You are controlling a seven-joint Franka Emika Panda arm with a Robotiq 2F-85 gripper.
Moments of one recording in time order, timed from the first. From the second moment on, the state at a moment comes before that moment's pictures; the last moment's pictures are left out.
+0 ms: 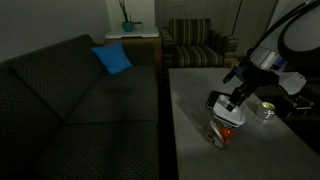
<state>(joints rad) -0.15 1.03 0.30 -1.86 -0.19 2.98 -0.30</state>
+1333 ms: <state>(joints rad) 0.12 1.05 0.07 -1.83 -0.19 3.12 -0.25</state>
